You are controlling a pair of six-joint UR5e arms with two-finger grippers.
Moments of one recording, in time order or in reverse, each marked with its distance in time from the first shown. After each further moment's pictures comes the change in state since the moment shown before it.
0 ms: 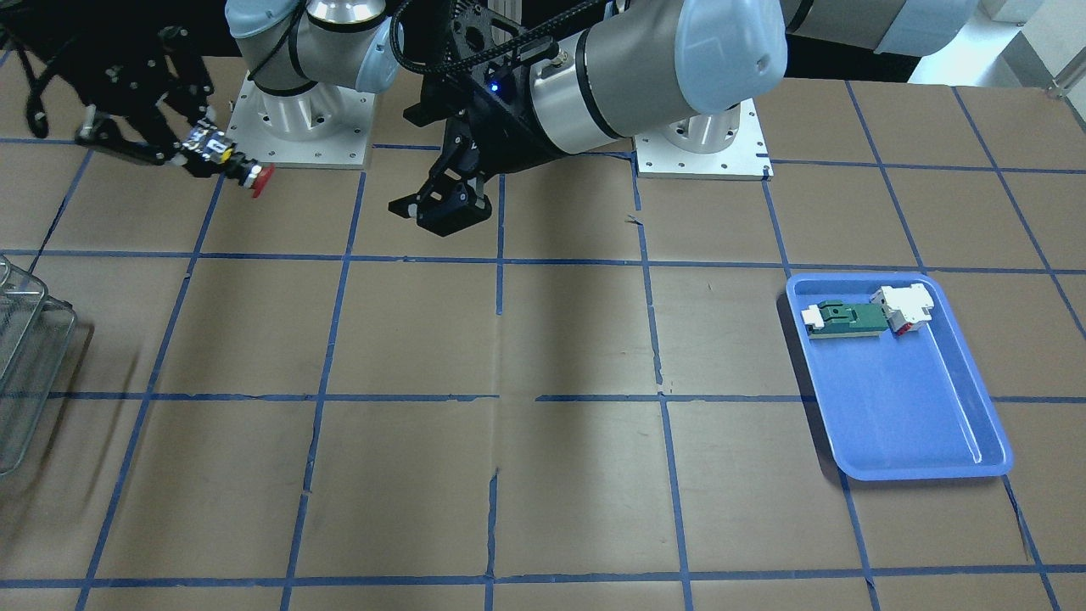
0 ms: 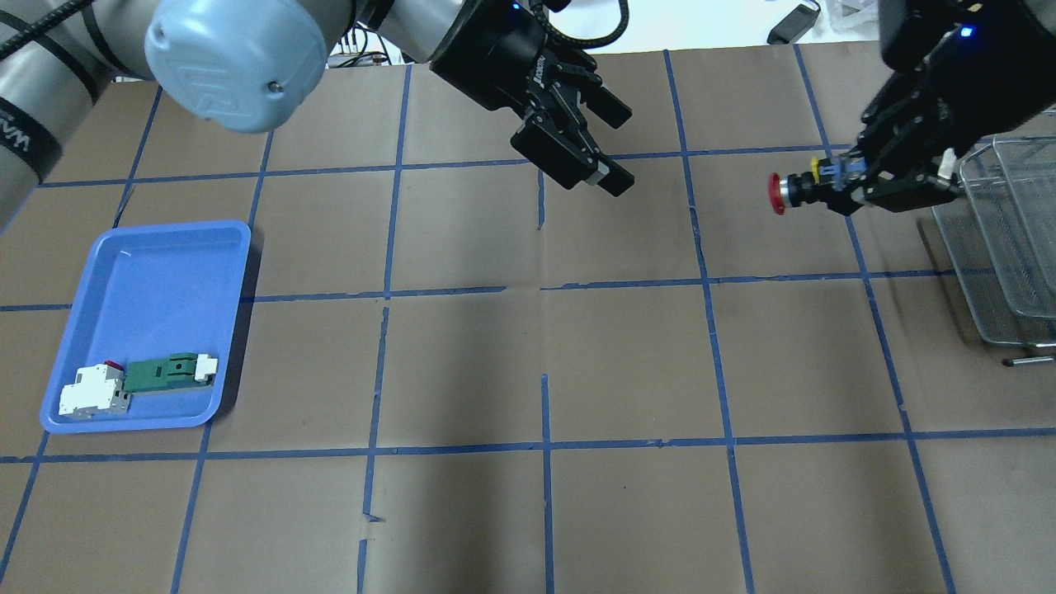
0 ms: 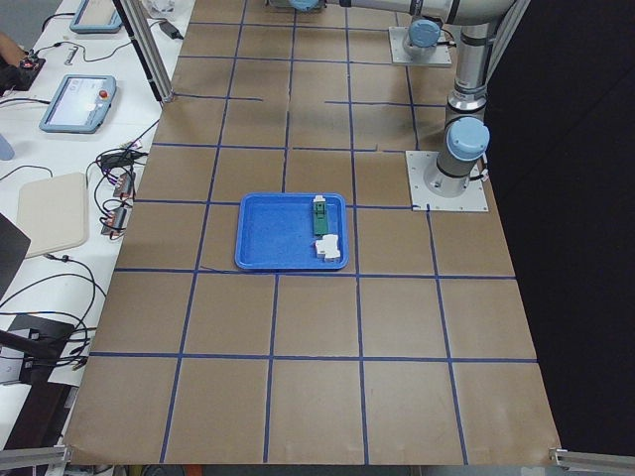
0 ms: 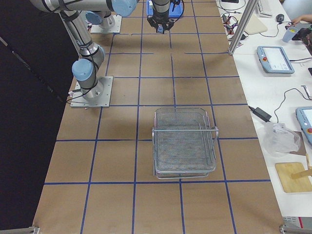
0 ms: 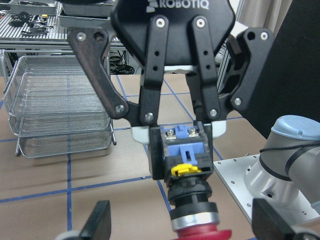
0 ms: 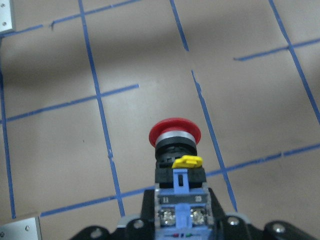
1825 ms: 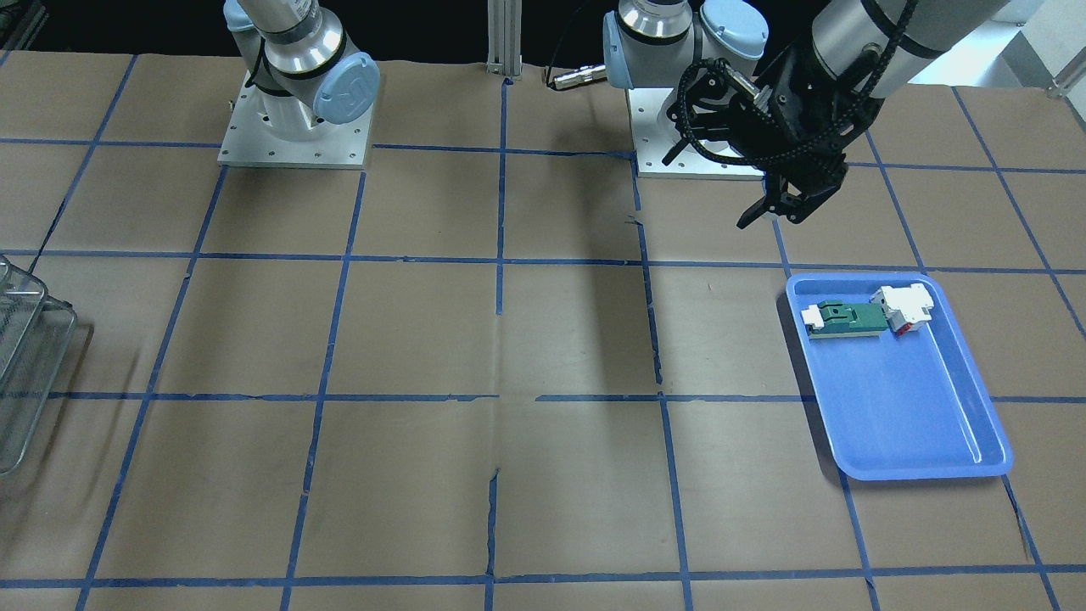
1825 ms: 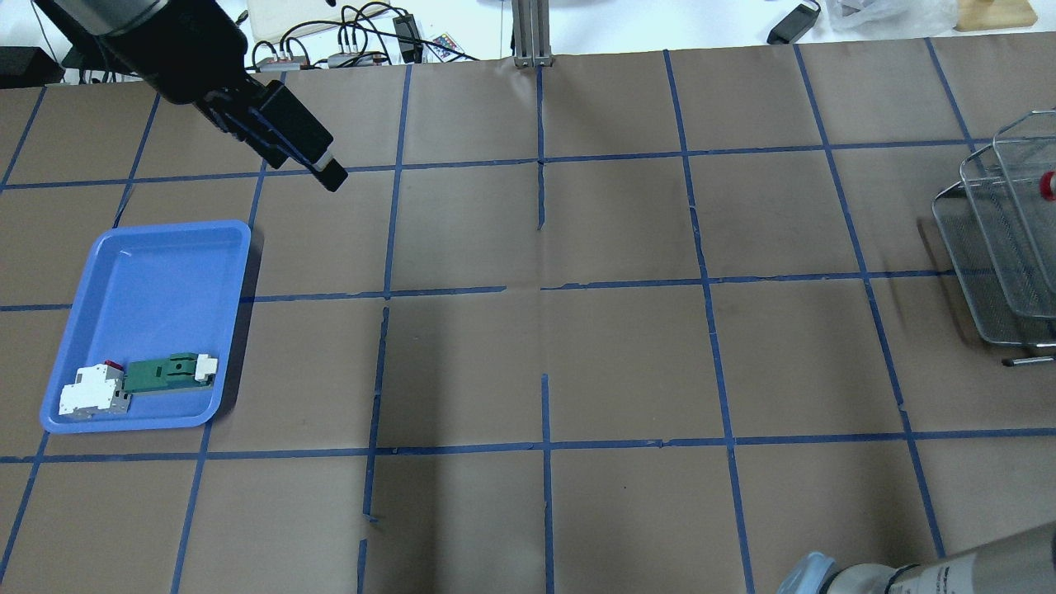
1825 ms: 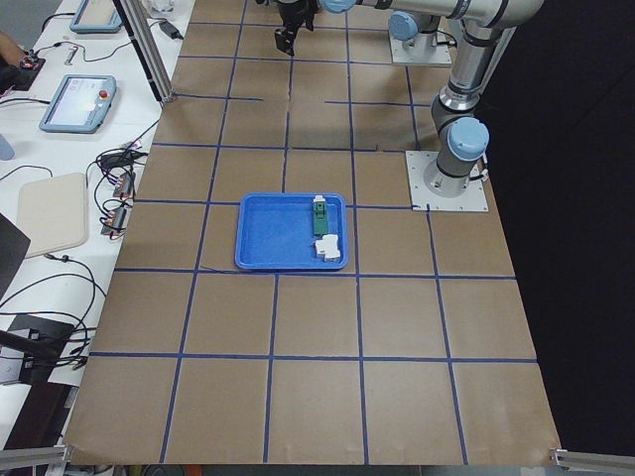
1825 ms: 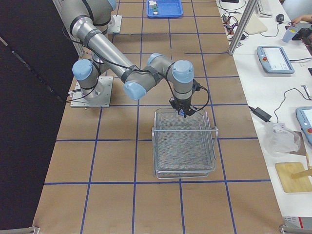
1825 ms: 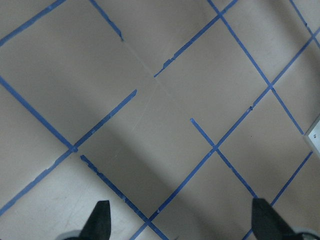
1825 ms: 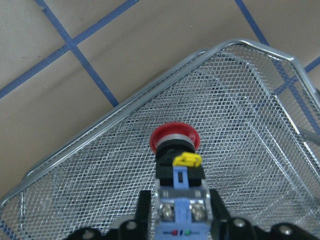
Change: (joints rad) left arm 0.278 0.167 -0.016 -0.205 0.563 -0.720; right arm -0.425 0.391 -0.001 -0.565 -0.200 -0.129
